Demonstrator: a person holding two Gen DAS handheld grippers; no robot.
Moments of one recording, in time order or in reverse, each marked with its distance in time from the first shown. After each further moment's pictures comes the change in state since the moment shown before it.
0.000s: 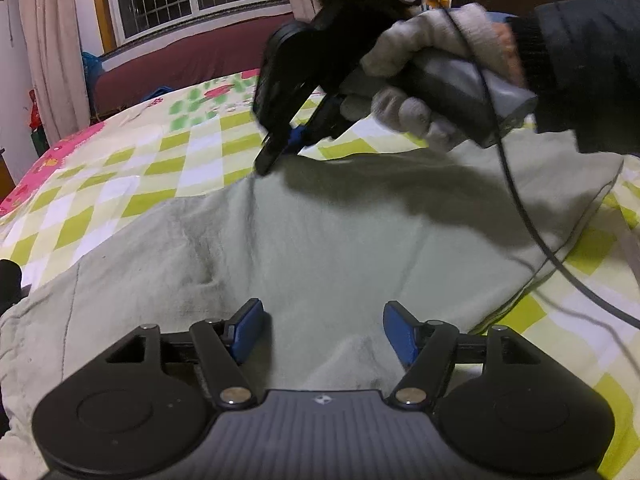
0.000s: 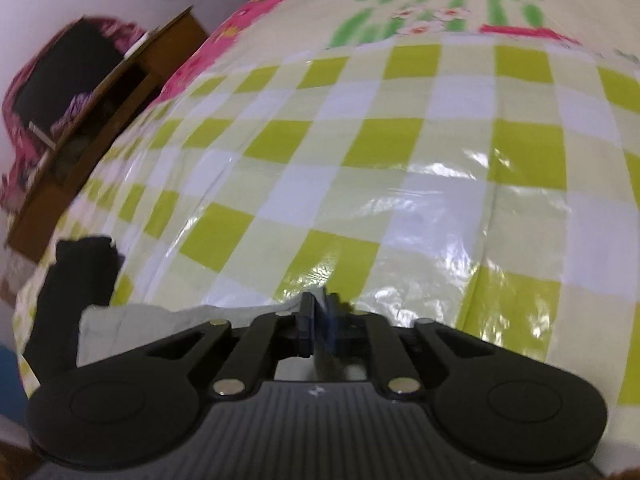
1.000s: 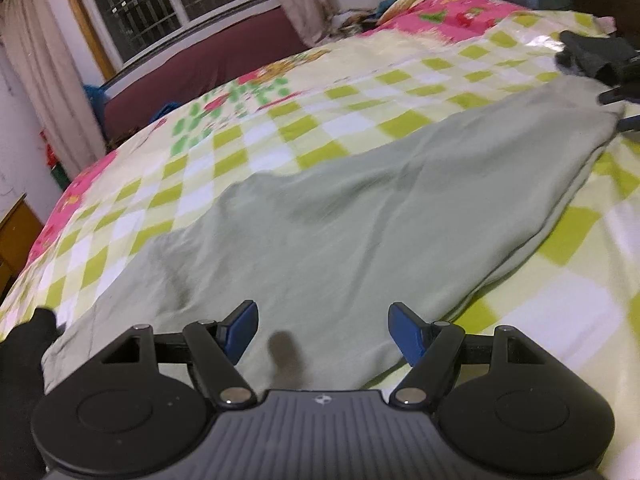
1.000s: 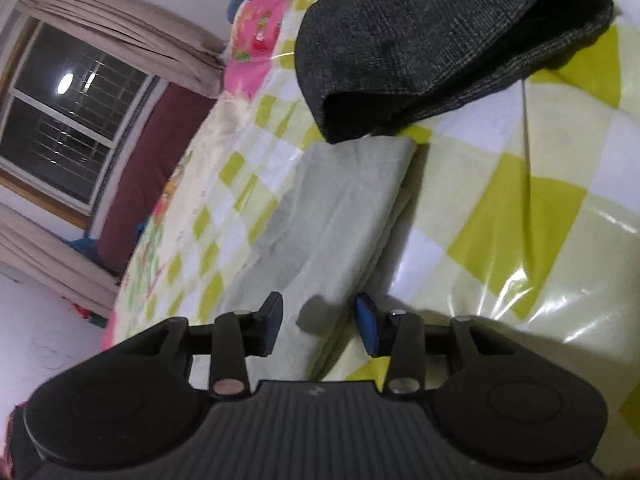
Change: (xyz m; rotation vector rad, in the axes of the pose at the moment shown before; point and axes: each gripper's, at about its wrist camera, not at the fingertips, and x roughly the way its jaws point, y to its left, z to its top) left arm -0.010 -0.061 0.025 0.151 0.052 0.118; right arm -0.279 -0.256 -0.272 0.882 -0.659 -0.201
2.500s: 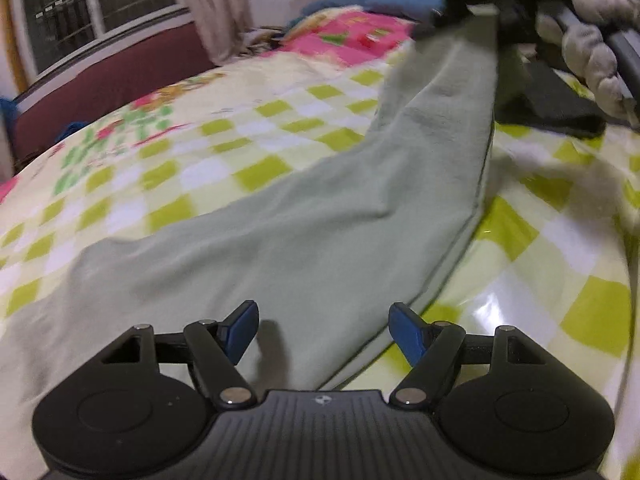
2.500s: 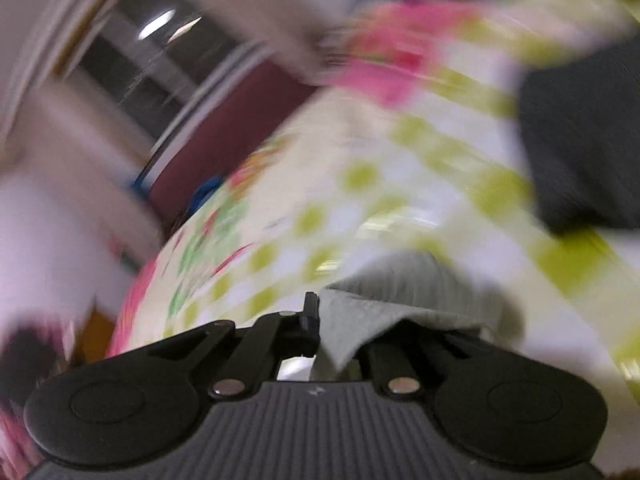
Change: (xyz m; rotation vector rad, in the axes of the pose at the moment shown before) left arm 0.011 -0.048 0.043 0.007 -0.038 -0.278; right arm -0.001 0.179 -0.016 -0.505 0.026 0.160
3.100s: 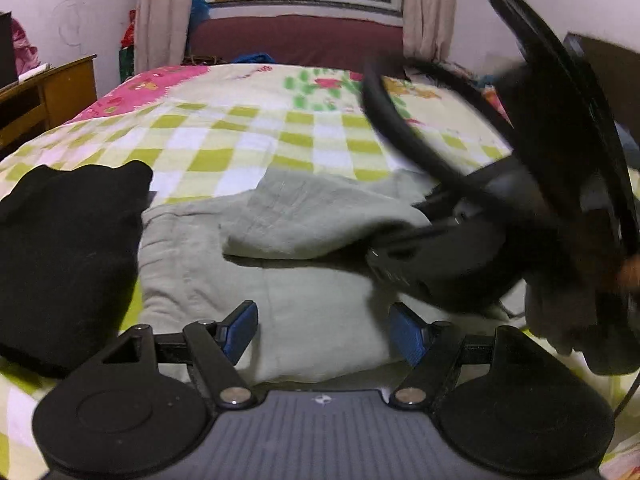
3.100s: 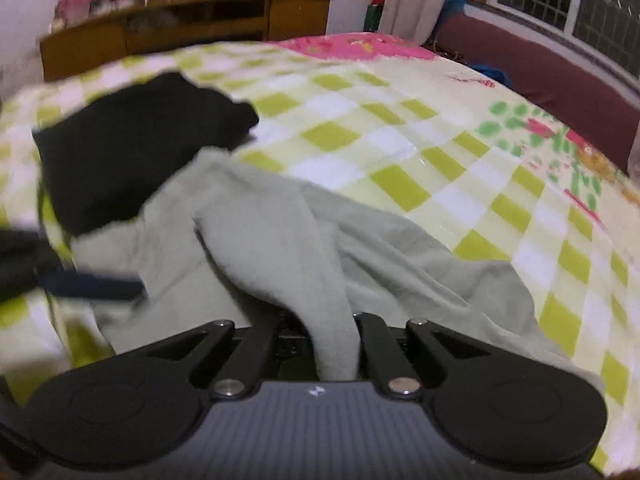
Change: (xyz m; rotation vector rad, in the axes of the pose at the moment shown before) left arm -0.131 0.164 -0.116 -0.510 -0.061 0.239; right arm 0.112 0.306 -0.265 -1.084 0.379 0.182
